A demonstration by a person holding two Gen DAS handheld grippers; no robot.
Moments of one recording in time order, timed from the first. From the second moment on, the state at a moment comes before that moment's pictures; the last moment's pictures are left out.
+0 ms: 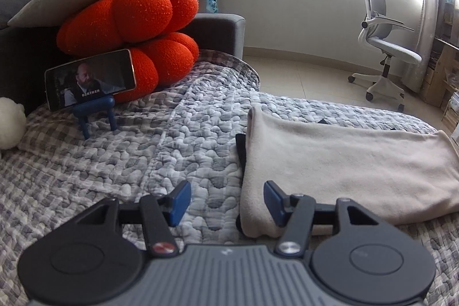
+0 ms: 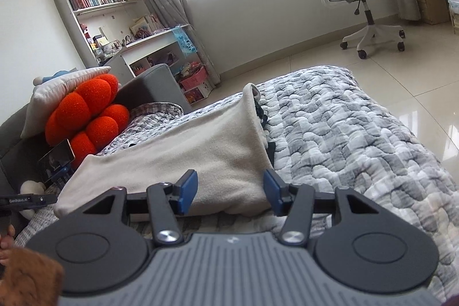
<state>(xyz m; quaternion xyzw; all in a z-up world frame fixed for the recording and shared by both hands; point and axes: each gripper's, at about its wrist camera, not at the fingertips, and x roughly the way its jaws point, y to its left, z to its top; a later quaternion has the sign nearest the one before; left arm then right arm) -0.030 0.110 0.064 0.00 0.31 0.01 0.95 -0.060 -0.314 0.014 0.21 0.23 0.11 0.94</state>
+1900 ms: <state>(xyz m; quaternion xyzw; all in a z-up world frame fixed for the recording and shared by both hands) 0.007 0.051 0.029 0.04 0.31 -0.07 0.95 0.039 -0.127 0.045 0.02 0.34 0.17 0.93</state>
